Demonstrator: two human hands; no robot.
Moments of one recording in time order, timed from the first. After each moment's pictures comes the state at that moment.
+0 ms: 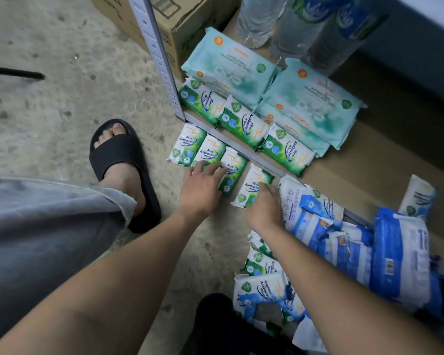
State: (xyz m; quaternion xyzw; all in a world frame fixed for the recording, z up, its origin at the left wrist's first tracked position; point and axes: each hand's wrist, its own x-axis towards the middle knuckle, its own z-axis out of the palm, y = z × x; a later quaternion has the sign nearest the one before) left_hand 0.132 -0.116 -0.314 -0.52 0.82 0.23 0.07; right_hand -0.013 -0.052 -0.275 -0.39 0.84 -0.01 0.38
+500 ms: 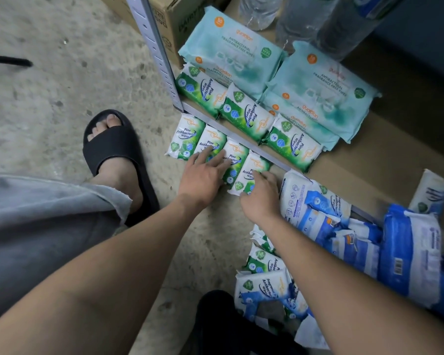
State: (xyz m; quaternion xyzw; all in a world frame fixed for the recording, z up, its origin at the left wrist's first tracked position) left_hand 0.131 -0.132 -0.333 -0.46 0.85 0.20 0.12; right_hand -0.013 -0.064 -0.295 -0.40 0.82 -0.05 0.40
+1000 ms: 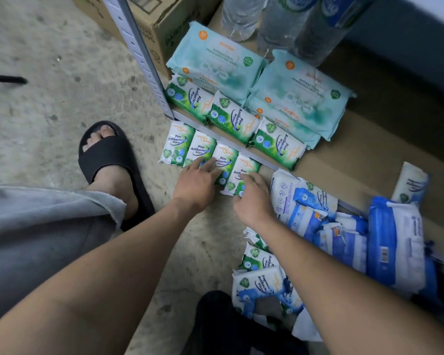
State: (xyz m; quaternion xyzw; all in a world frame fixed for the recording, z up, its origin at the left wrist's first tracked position) left_hand 0.126 -0.128 -0.319 -0.46 0.84 0.22 0.17; right_hand -0.013 -0.057 -0.282 -0.45 0.80 -0.03 0.39
